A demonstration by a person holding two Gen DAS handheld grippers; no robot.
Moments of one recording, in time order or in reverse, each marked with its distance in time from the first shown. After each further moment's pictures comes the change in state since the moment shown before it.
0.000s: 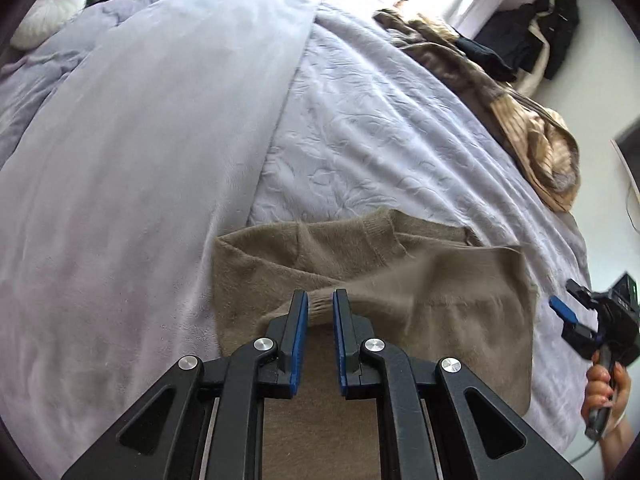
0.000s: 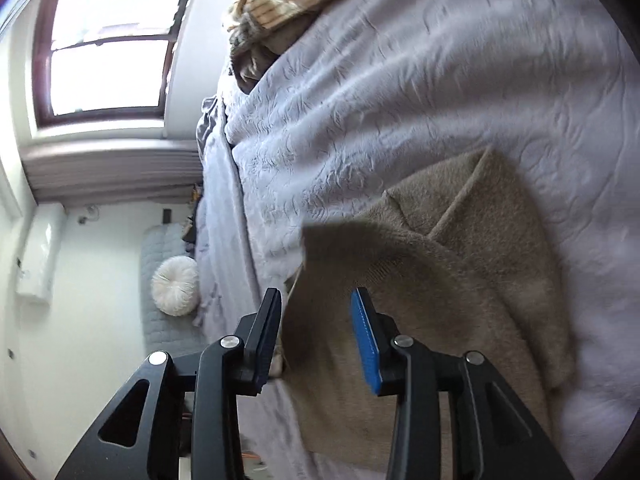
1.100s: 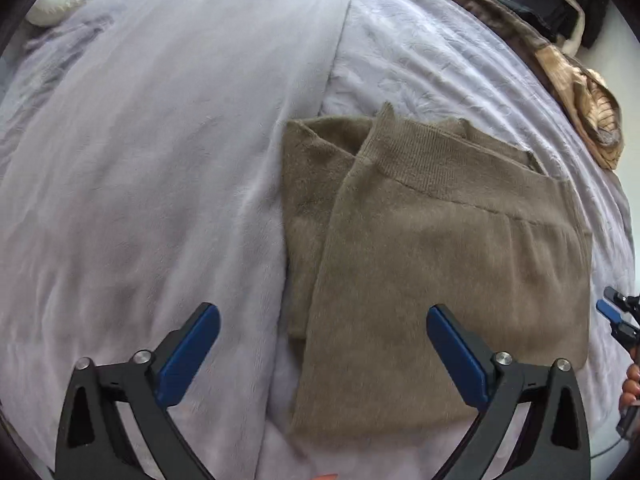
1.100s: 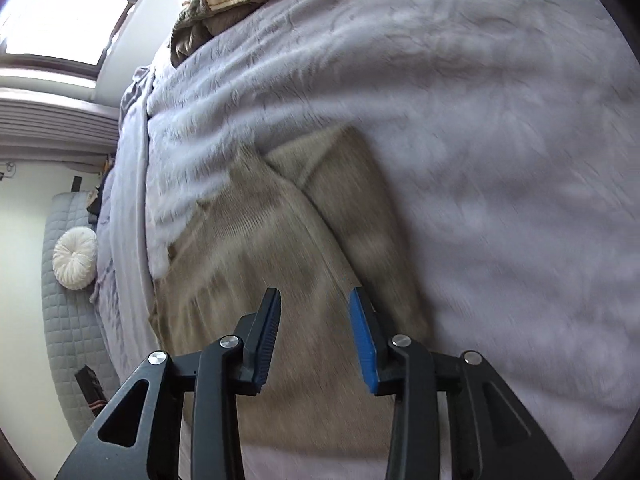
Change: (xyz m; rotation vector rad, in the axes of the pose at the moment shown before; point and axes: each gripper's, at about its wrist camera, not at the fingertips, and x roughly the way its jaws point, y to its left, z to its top) left arm 0.004 0.042 -0.073 -0.011 0.119 0.165; right arm -0.042 -0.041 -0.041 -0.089 0.017 -0.389
